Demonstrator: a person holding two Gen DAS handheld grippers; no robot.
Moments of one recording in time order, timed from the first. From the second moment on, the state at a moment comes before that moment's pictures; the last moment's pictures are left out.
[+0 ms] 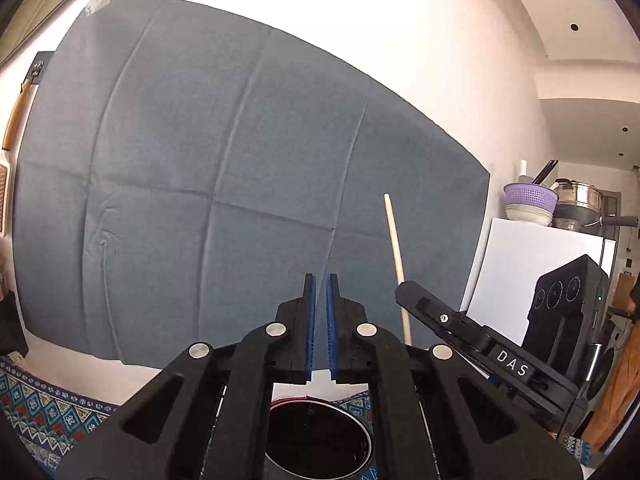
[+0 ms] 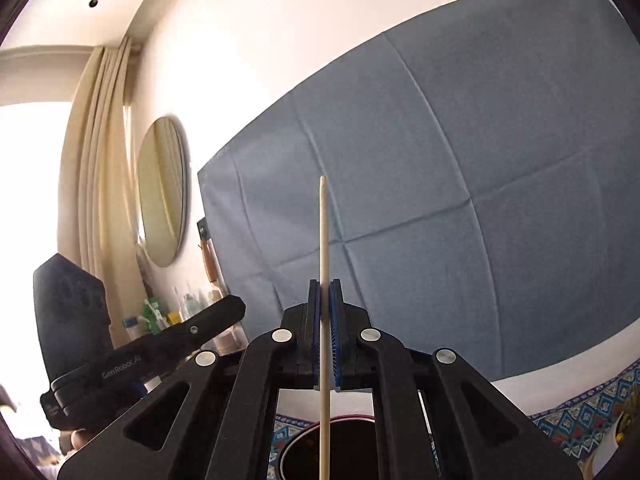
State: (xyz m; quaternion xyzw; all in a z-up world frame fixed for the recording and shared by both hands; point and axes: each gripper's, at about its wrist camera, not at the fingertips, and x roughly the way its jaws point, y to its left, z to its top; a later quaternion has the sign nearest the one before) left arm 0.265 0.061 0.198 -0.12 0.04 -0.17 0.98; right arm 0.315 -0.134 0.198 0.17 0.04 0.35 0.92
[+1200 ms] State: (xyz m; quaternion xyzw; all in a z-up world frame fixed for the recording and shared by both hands) left arm 0.259 0.113 0.133 -0.07 0.16 -0.09 0.98; right arm 0.319 -0.092 0.130 0.05 0.11 0.30 0.95
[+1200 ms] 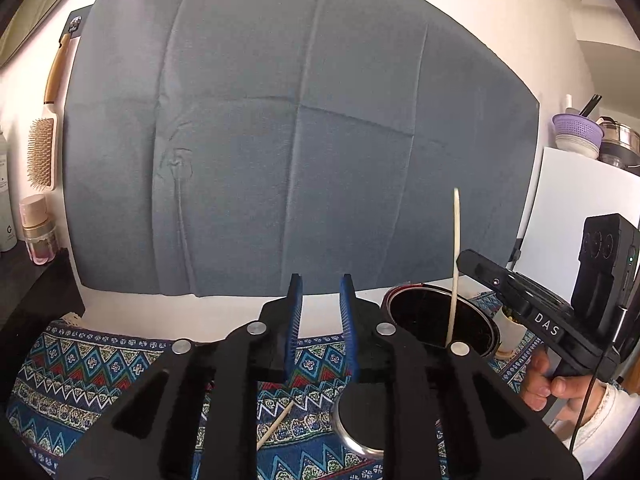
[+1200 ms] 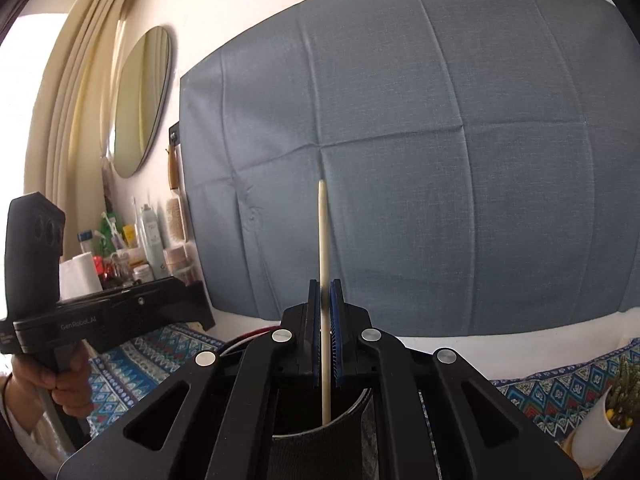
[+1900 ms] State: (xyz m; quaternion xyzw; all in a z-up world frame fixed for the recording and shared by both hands) left arm 0.224 0.151 0.093 0.01 0.34 -0.05 0.94; right arm 0.271 -0.157 0.145 0.00 0.24 0.24 0.94
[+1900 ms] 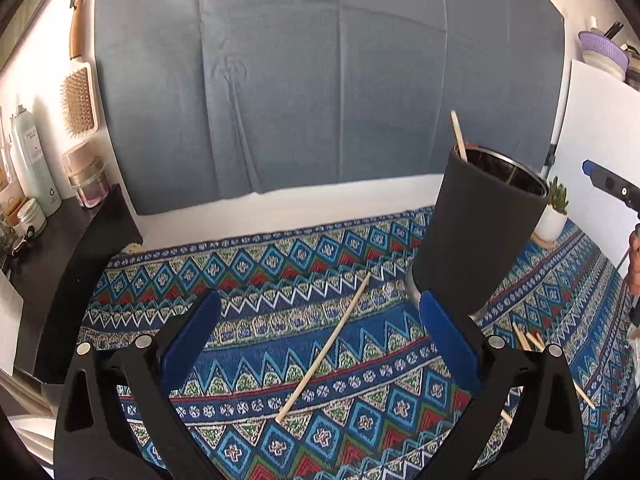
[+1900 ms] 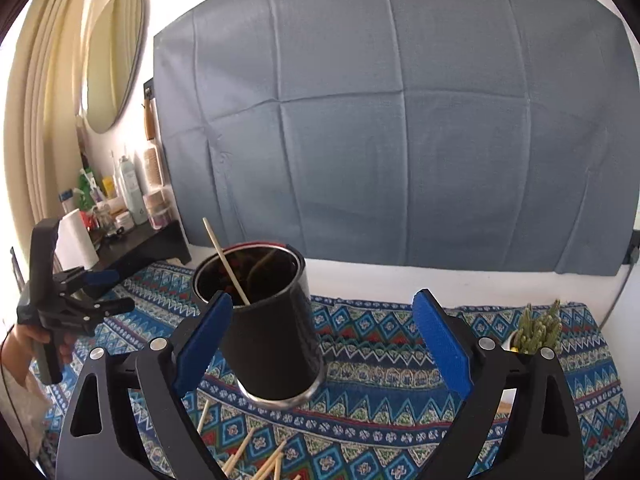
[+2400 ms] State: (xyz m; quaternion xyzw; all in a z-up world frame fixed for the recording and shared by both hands) left arm 0.267 0.152 0.009 0.00 0.51 -0.06 0.86; right arm 0.295 -0.176 0.047 -0.01 0.47 0.19 0.86
